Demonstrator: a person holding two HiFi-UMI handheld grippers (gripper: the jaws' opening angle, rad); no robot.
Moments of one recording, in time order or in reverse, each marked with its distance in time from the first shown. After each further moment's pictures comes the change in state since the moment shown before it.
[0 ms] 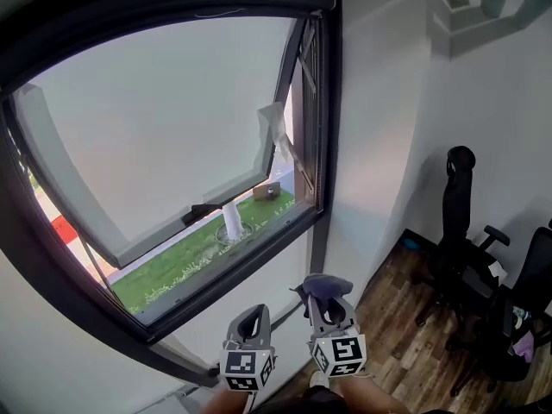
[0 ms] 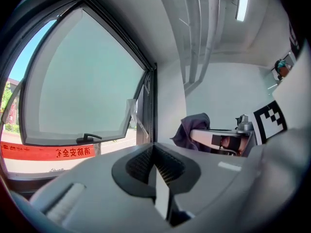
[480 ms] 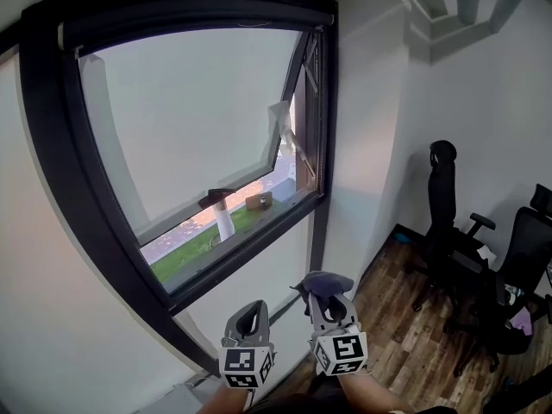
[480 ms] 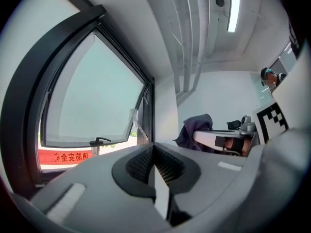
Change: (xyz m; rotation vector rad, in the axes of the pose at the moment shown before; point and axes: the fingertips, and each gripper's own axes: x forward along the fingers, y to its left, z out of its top) left arm -0.156 0.004 -0.006 0.016 -0.080 -0.029; right arm -0.118 0.114 0.012 -0.053 -0.055 -0.032
